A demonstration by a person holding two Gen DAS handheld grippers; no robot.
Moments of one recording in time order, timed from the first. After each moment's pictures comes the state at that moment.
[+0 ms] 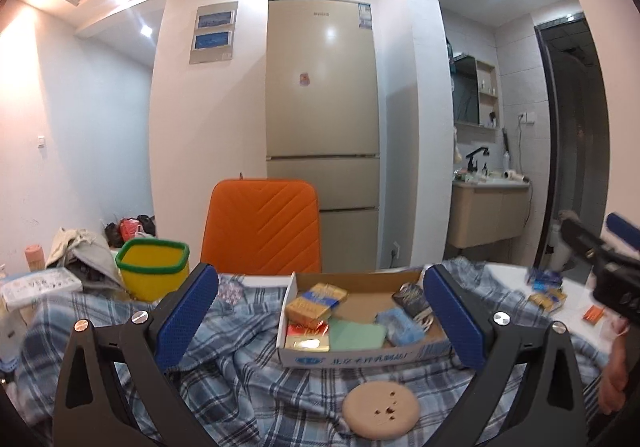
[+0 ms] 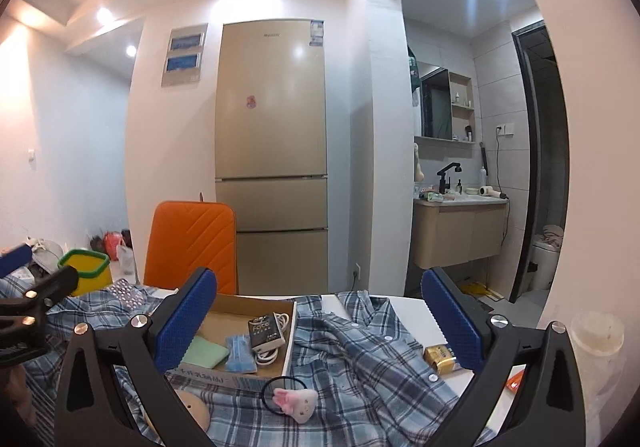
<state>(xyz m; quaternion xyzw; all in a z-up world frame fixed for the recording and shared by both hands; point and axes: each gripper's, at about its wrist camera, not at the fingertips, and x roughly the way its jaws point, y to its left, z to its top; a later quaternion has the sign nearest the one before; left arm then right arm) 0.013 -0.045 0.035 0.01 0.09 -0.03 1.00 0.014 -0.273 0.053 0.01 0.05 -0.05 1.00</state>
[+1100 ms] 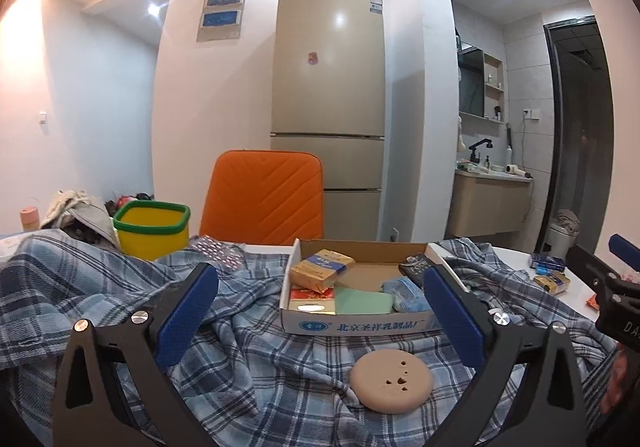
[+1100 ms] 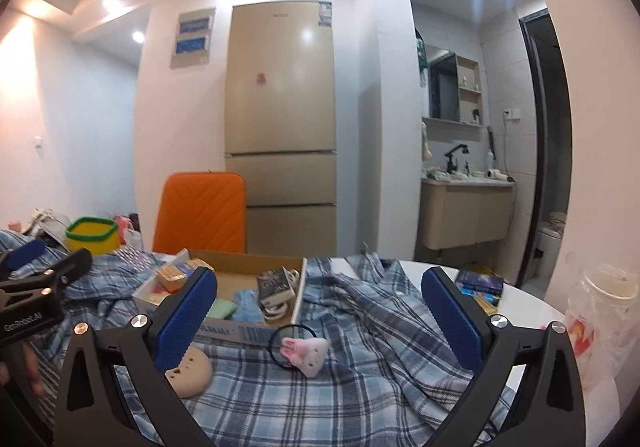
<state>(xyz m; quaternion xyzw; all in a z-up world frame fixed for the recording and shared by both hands) 0.012 -0.027 0.004 -0.02 0.12 -0.03 0.99 0.009 -0.263 0.006 0.00 0.09 -0.04 0.99</state>
